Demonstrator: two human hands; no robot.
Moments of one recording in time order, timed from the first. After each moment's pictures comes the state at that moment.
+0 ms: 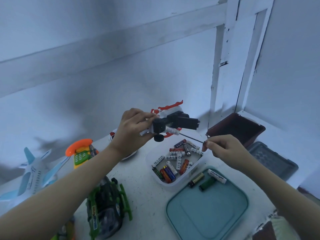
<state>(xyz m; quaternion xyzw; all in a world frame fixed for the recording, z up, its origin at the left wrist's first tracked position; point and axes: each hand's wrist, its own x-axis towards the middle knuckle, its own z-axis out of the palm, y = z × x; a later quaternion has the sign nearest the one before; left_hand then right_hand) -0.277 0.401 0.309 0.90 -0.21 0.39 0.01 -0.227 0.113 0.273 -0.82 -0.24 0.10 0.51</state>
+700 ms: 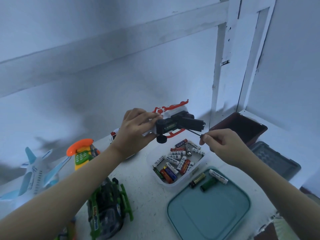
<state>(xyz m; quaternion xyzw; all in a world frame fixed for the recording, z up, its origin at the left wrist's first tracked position) -0.279 0.394 0.312 0.89 -0.23 0.39 -0.02 -0.229 0.123 0.289 -0.83 -0.27 0.05 0.48</state>
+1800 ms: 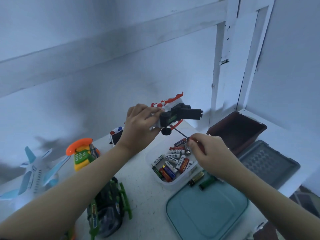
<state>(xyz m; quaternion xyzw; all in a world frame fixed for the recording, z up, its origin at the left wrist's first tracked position) -0.269 0.376 0.311 0.89 -0.17 0.42 -0.02 -0.261 0.146 0.292 -0.84 -0.33 0.00 0.42</state>
